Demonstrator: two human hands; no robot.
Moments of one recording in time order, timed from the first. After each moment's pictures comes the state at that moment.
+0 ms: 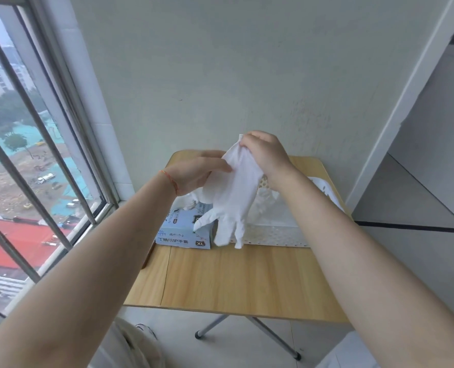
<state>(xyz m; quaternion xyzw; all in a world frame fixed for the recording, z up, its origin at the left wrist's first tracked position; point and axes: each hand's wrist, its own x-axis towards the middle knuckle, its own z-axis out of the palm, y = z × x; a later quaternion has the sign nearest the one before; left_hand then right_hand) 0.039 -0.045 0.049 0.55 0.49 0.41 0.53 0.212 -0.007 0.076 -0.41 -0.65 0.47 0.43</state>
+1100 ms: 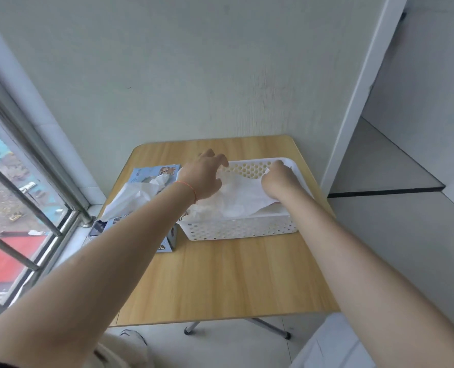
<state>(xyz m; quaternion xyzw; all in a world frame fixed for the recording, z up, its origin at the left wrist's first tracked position) 0.127 0.021 -0.011 0.74 0.66 0.13 0.03 0.315 0.039 -0.012 -0.70 -0.64 0.27 0.16</state>
